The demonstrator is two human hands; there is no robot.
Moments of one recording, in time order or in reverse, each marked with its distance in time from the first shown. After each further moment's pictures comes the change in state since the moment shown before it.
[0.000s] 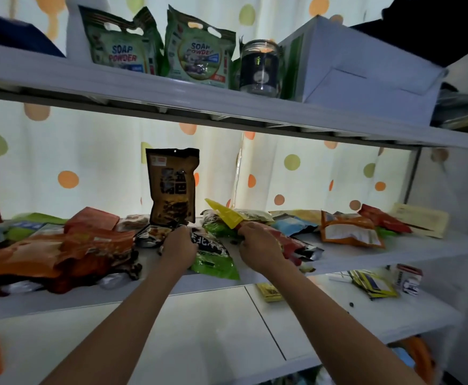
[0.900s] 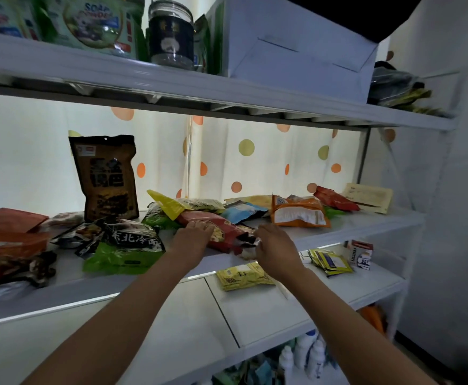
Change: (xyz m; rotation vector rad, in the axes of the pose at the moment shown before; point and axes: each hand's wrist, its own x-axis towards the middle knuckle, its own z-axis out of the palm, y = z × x) left_hand -0.011 0.130 0.105 0.591 -0.150 0.528; right_hand -0.077 0.168 -0.023 -0.049 0.169 0.064
